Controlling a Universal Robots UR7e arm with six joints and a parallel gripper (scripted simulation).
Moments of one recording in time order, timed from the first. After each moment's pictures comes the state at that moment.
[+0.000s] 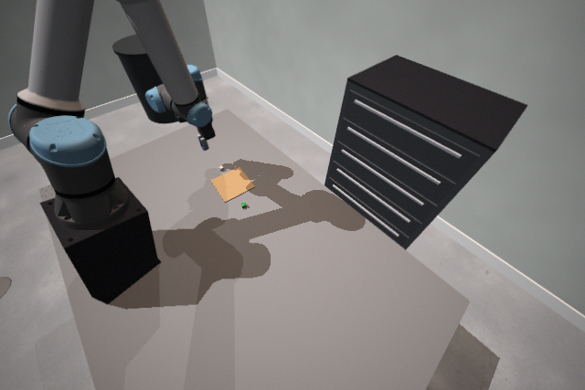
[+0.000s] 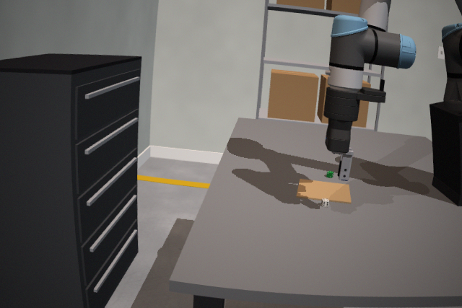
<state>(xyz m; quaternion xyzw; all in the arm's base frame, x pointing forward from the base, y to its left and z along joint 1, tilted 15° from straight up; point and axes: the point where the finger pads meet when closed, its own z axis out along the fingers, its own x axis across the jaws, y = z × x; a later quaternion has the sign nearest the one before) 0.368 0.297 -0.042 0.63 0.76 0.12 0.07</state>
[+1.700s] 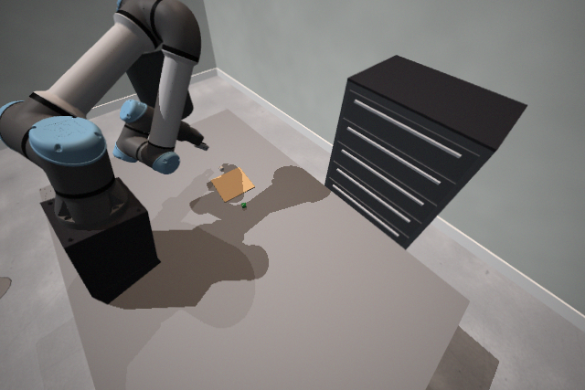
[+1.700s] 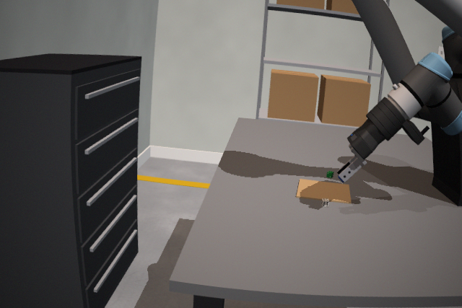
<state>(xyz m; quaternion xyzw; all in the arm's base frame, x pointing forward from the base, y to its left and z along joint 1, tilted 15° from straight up) 0.363 0.297 -0.046 0.57 0.68 0.37 0.29</state>
